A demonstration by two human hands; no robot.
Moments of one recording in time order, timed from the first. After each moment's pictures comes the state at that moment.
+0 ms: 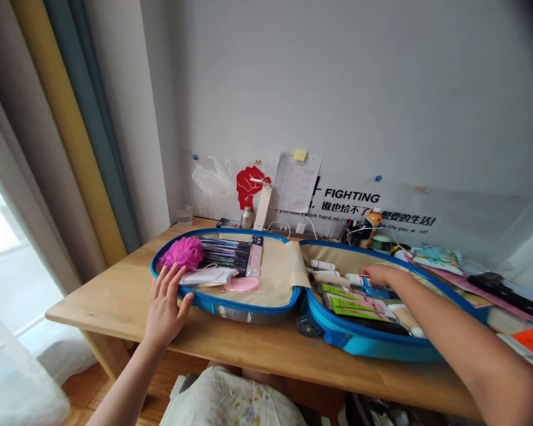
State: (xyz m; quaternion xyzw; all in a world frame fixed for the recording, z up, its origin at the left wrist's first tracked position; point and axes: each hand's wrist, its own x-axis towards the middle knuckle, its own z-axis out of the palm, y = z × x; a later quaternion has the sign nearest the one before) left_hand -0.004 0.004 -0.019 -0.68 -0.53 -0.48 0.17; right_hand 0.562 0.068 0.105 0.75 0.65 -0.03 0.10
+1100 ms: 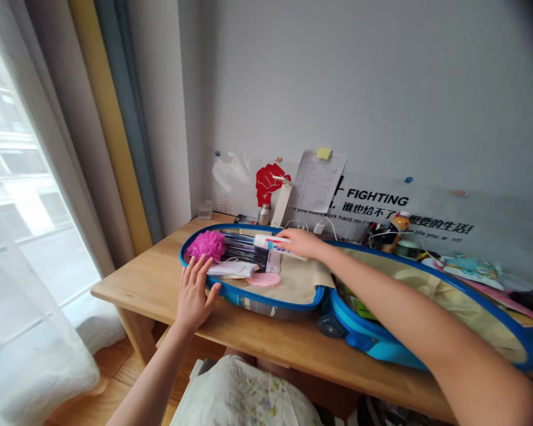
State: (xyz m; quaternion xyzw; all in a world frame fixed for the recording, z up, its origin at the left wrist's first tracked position) left_hand 0.000 0.002 -0.015 -0.68 -0.53 -0.48 0.15; right_hand 0.277 0.089 0.166 0.55 0.84 -0.02 -0.02
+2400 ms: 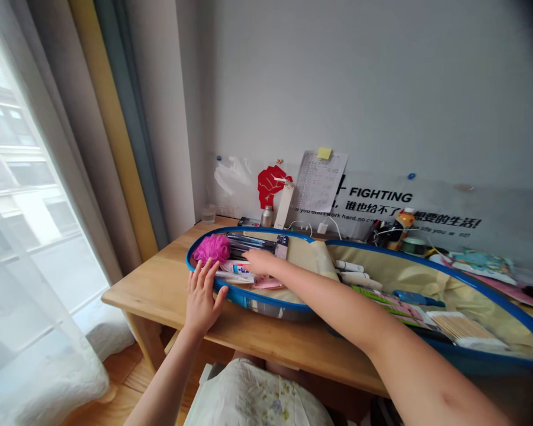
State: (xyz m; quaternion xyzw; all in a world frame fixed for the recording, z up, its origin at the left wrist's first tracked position) left_hand 0.000 0.003 -0.017 -0.68 -0.54 -0.48 0.15; right_hand 0.170 0.087 0.109 0.49 0.87 -0.01 0.04
